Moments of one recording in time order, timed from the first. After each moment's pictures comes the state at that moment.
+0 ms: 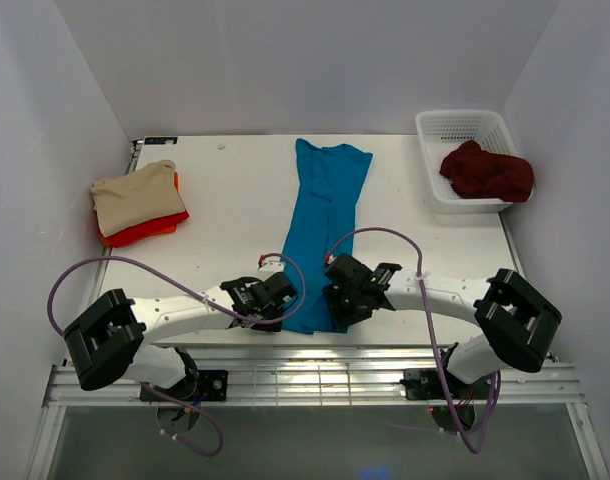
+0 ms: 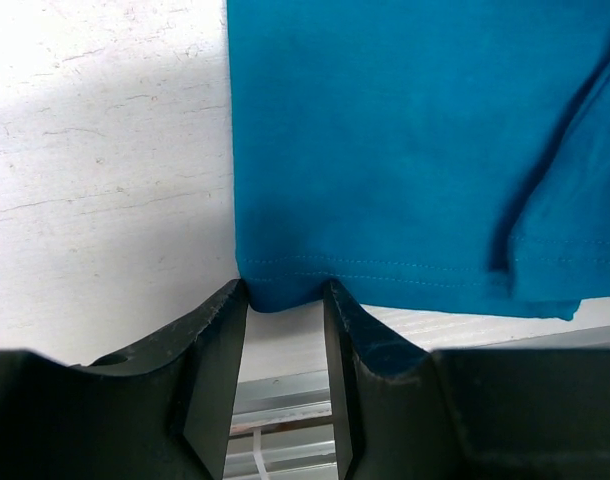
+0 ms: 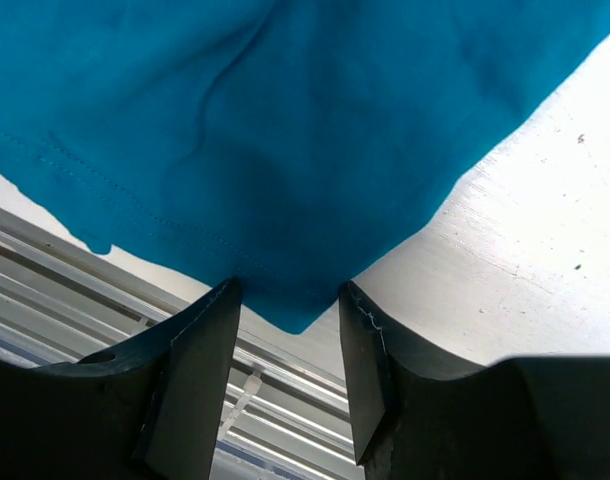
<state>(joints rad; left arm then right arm) -1.01 1.34 0.65 -0.54 -0.29 -0.80 0.98 1.47 0.78 -0.50 -0.05 0.54</state>
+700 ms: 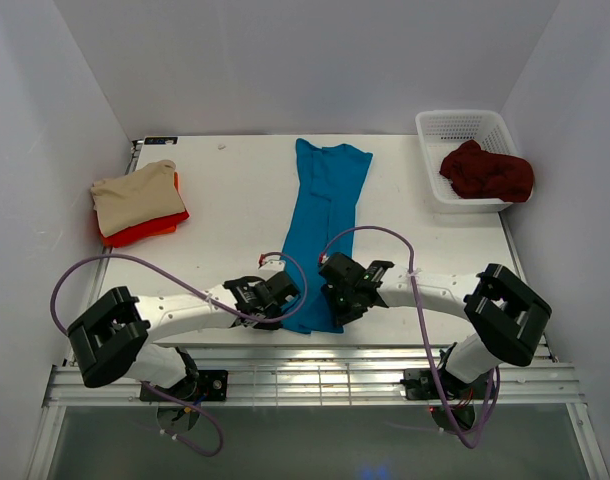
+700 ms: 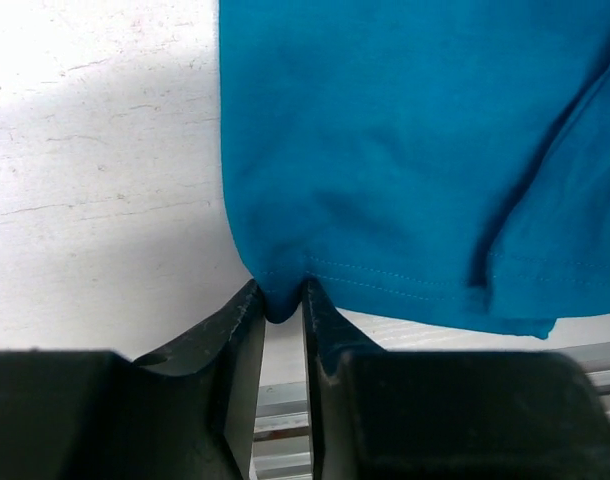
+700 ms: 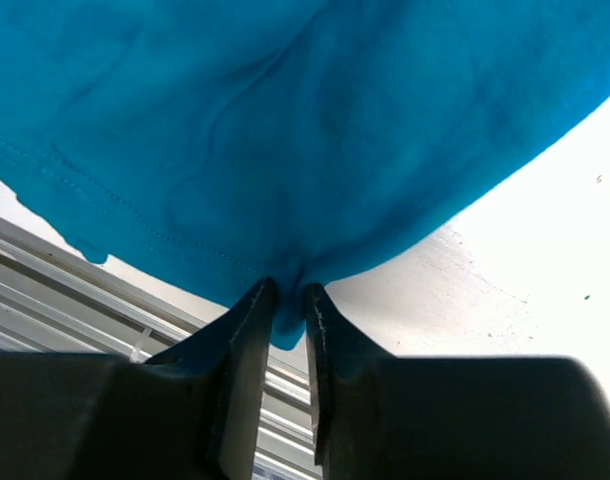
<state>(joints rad) -1.01 1.36 0.66 -0.53 -0.31 -0.82 1.00 1.52 0.82 -0.50 -0.05 0.52</state>
